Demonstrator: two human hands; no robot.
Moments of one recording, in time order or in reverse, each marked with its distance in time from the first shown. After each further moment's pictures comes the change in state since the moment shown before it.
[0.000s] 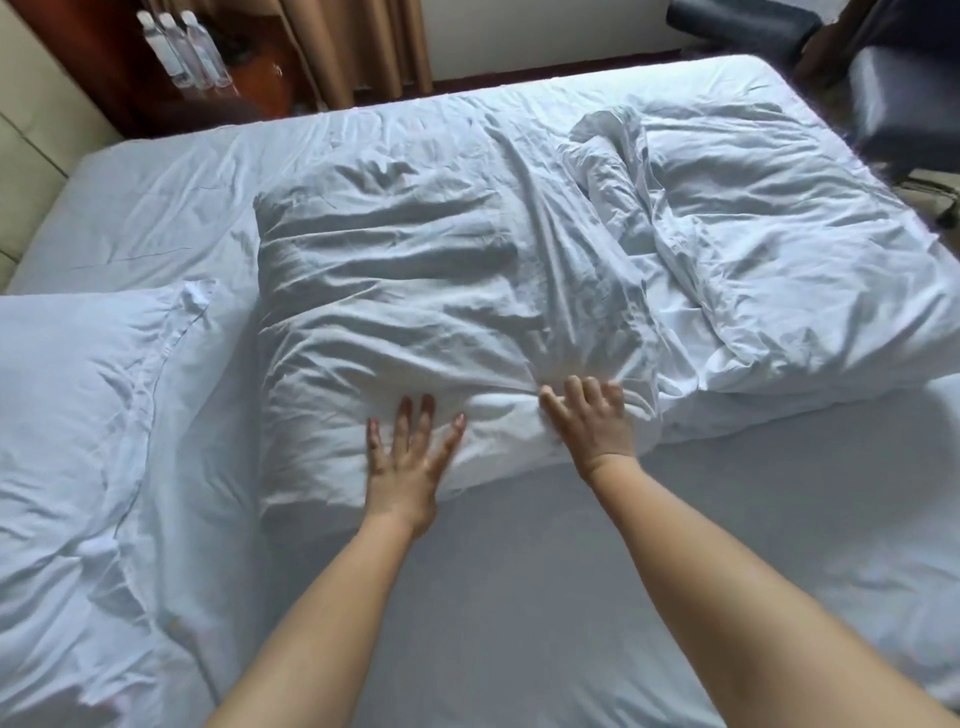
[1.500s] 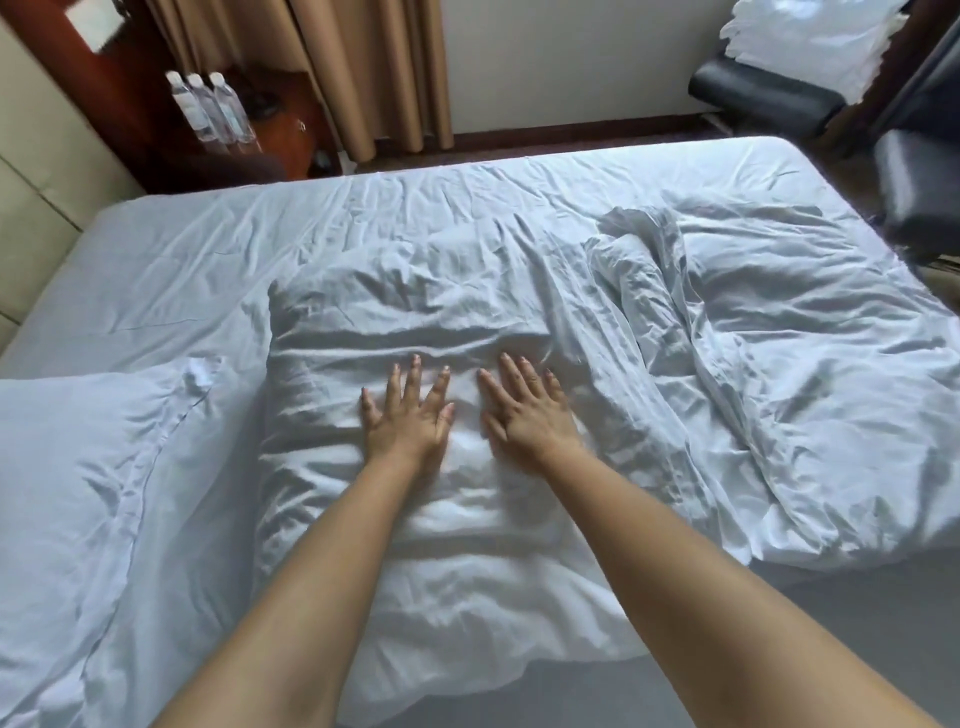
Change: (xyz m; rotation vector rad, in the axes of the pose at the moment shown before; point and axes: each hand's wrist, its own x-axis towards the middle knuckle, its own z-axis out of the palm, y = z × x) left_hand 0.209 -0.073 -0.086 -0.278 -0.226 -0.263; right_hand 0.216 -0.008 0.010 0.428 -0.642 0.016
